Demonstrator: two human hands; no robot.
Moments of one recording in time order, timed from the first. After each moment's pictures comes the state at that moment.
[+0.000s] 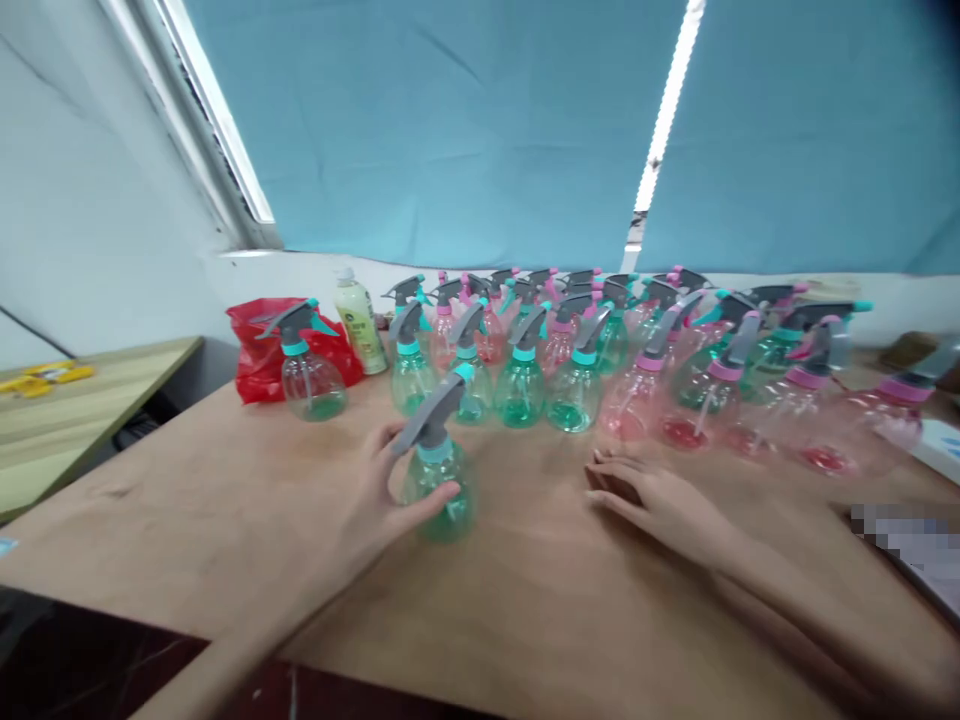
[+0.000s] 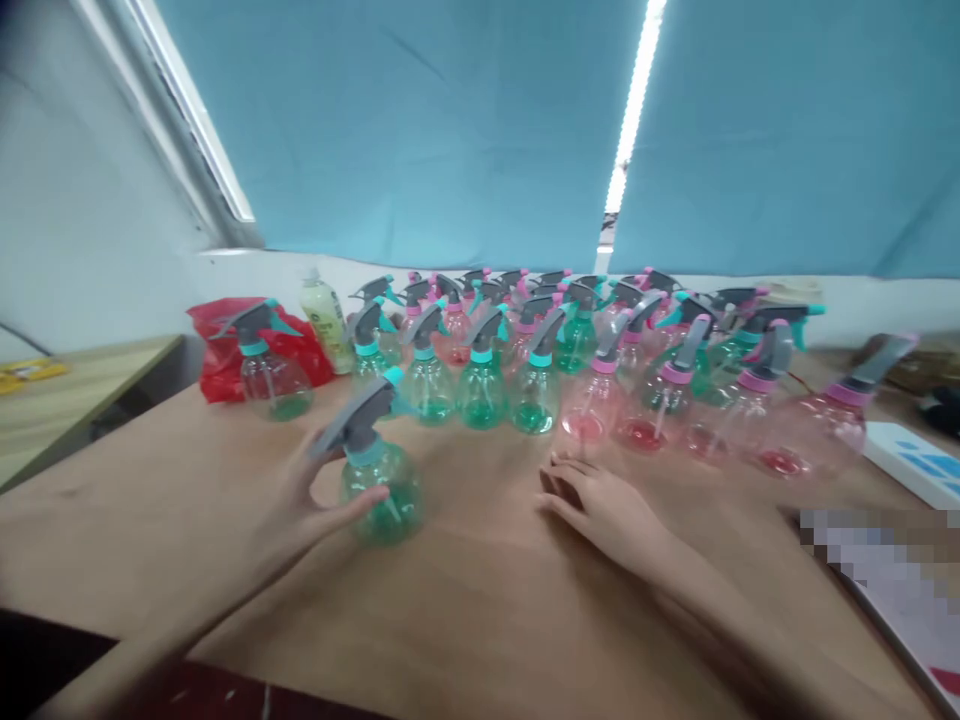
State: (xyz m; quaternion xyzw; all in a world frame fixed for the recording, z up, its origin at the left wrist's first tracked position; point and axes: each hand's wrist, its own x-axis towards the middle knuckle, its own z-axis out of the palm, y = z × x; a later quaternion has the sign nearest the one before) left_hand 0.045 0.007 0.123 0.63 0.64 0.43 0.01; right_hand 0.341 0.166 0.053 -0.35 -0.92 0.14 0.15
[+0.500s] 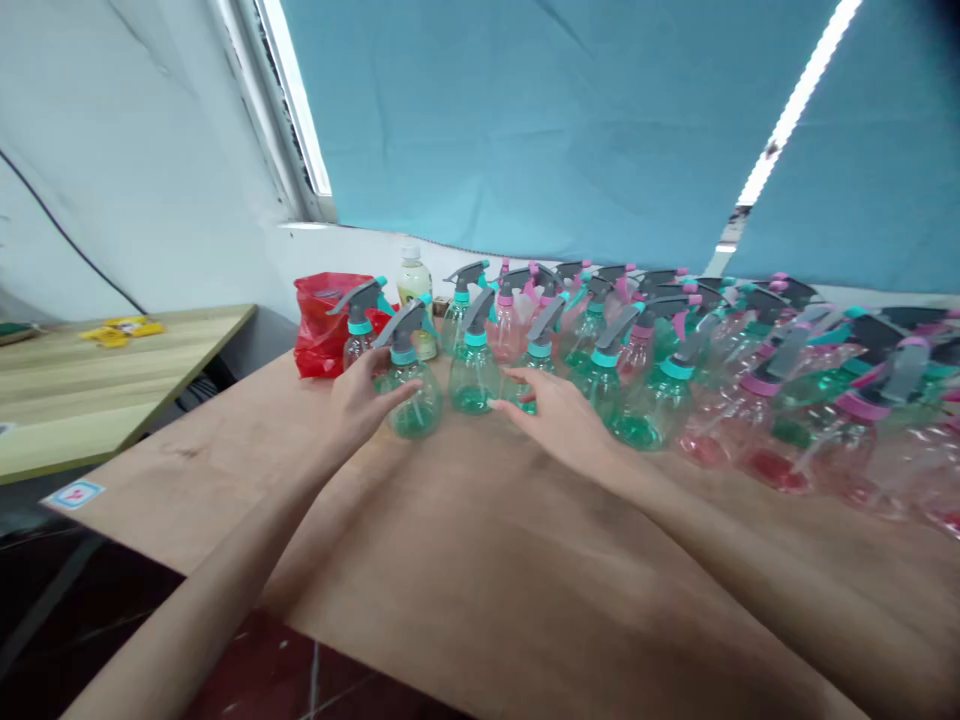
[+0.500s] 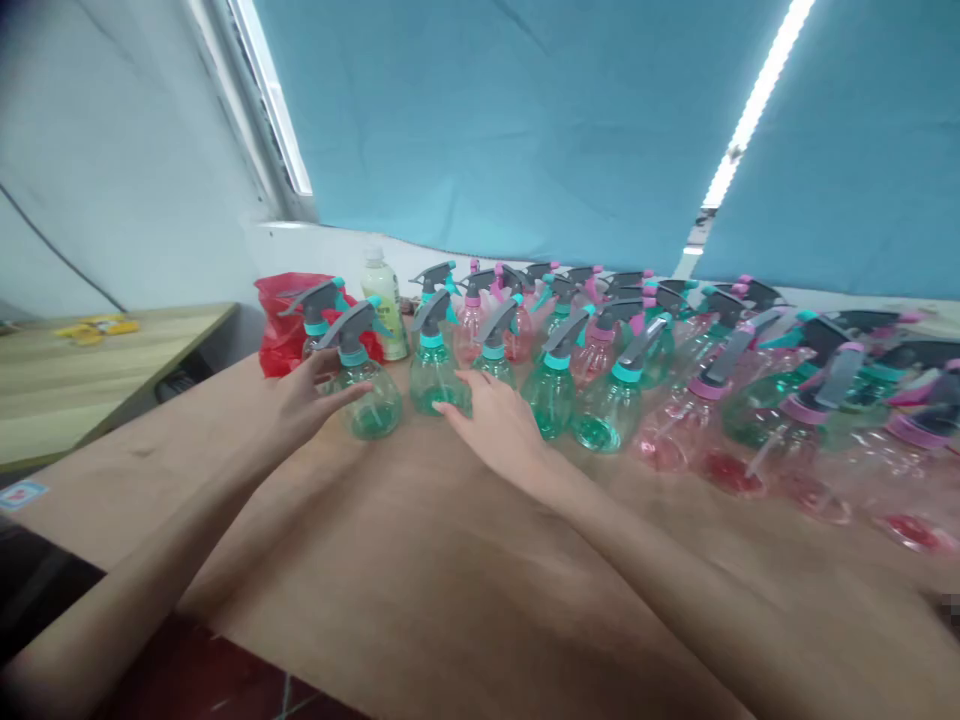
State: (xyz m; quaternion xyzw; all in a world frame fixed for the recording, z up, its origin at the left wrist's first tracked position) left_hand -0.098 0.042 0.123 0.51 0.73 0.44 -0.05; right_hand 0.142 0.146 0.132 -0.29 -0.90 0.18 0.27
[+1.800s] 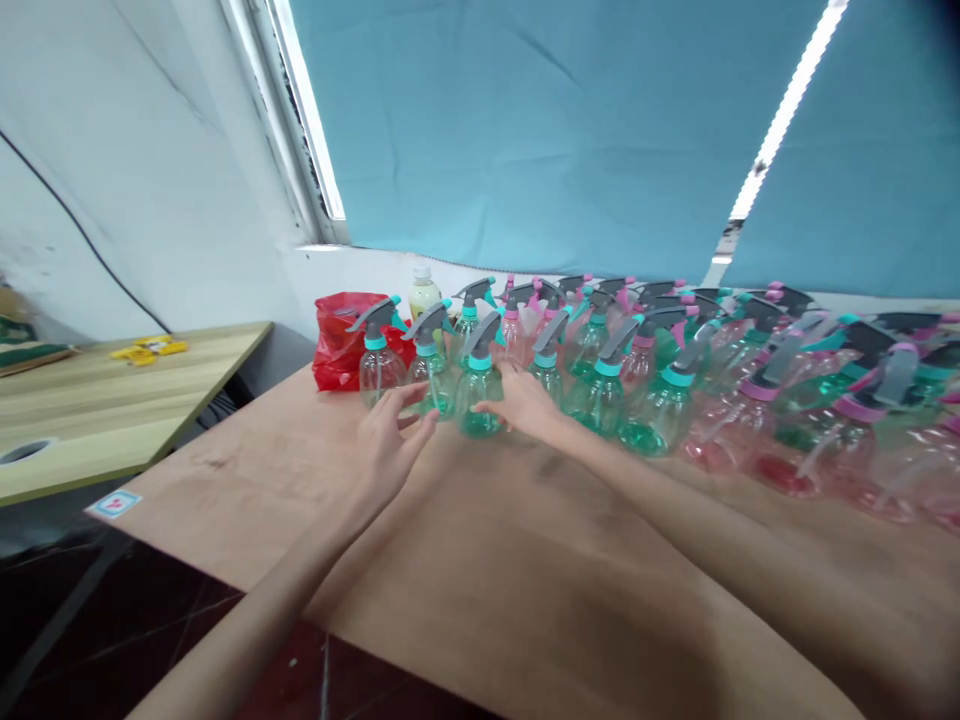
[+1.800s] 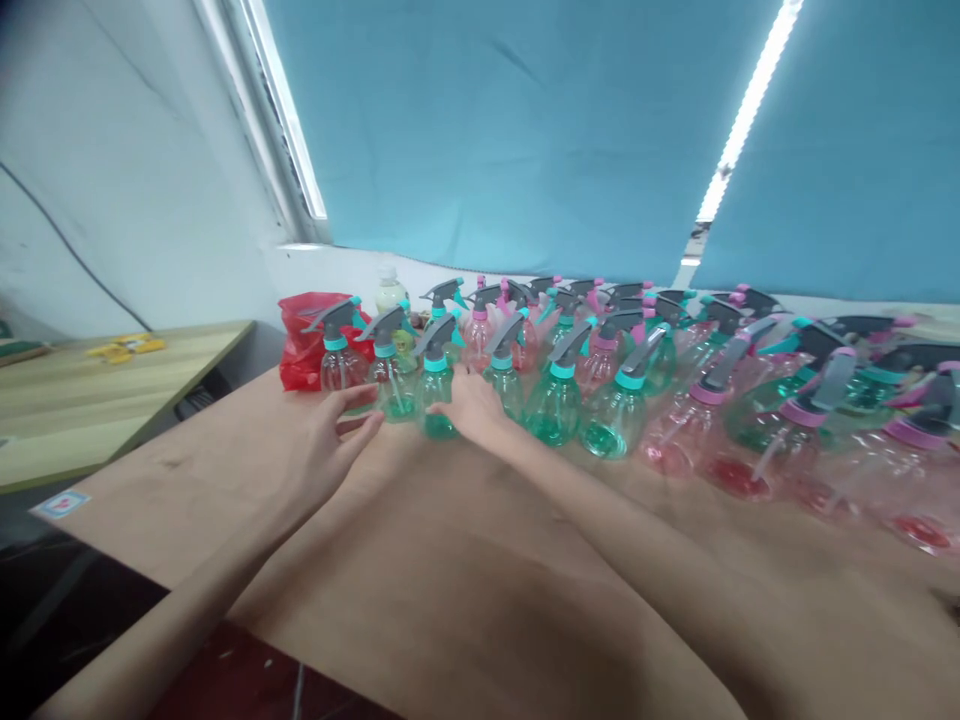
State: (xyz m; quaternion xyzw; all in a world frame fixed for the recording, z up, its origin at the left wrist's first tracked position) left_hand -0.049 0.012 0.115 0.53 0.67 0.52 -0.04; right_hand 0.084 0.156 0.140 -0.34 -0.89 0.22 0.21
